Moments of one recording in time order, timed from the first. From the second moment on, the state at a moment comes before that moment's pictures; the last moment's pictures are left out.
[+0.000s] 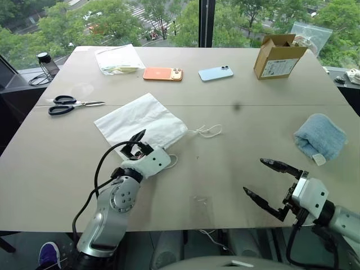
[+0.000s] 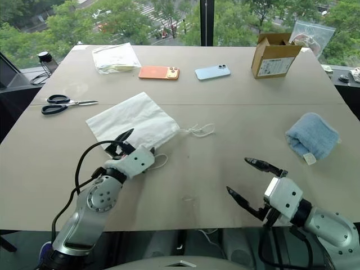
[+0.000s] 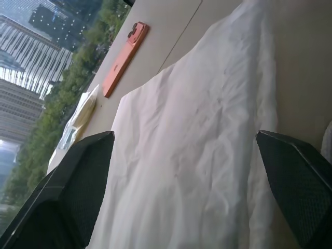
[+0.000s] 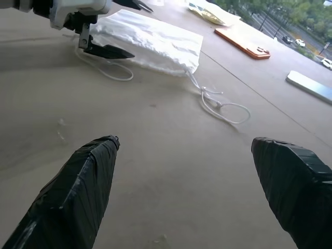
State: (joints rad) left arm 0.07 0.52 -0.16 -0.43 0.55 0.26 -0.18; right arm 0.45 -0.60 -0.12 -0.69 0.28 0.01 0.74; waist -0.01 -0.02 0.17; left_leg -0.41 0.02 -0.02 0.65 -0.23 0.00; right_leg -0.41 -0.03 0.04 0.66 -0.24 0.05
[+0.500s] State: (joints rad) left arm -0.13 0.36 0.05 -0.30 0.00 0.42 -0.45; right arm 0.39 -0.55 -0.09 -0.70 0.29 0.21 0.61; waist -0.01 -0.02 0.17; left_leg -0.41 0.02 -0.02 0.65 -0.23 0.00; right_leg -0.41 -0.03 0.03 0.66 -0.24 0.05
